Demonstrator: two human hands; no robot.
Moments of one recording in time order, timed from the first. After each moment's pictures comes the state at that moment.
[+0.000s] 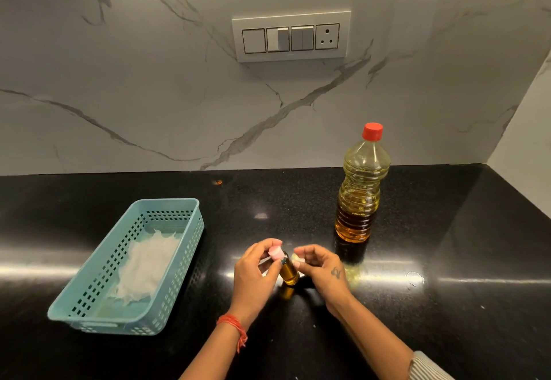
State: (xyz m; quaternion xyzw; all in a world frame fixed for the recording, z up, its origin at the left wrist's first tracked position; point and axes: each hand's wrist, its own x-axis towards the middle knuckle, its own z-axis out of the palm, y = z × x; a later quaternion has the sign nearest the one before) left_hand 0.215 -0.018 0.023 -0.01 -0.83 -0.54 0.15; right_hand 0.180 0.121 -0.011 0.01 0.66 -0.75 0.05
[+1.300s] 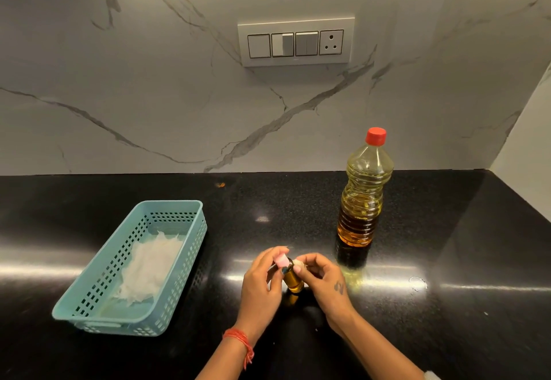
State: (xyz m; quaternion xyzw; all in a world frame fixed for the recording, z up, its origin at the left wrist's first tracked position) left_hand 0.222 -0.013 0.012 -0.04 -0.84 -0.51 0.17; right_hand 0.196 0.121 -0.010 -0.03 0.69 -0.73 0.03
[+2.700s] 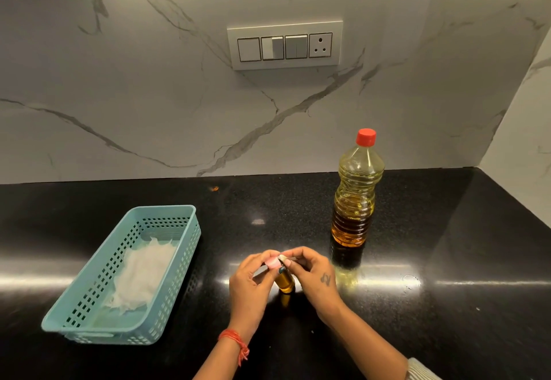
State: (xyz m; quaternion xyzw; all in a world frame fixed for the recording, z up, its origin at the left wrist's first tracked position) left_hand 0.222 -0.015 0.019 0.02 -0.82 -0.54 0.20; right_hand 0.186 0.112 -0.001 -0.06 0.72 -0.69 0.00
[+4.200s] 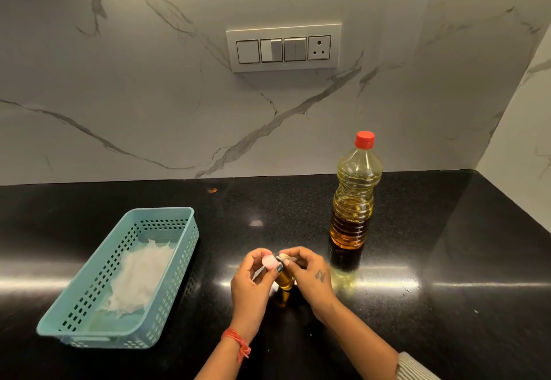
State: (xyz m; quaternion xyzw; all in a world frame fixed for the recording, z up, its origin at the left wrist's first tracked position) left_hand 0.219 -0.007 0.019 0.07 -0.73 -0.66 0.16; right_hand 0.179 0.105 0.003 -0.02 0.73 -0.68 0.01
